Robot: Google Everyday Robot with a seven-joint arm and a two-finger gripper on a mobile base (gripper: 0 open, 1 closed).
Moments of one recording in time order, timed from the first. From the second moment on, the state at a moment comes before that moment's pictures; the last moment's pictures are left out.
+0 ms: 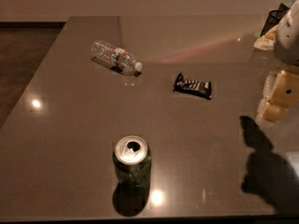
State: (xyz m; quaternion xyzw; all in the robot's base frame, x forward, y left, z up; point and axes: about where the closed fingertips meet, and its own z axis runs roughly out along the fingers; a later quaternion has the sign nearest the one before) arm 0.438 -0.217 0.976 -0.60 0.78 -0.03 0.16
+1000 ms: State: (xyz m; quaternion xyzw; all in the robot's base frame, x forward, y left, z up) arm 0.488 -0.189 0.959 -0.60 0.78 0.01 0.18
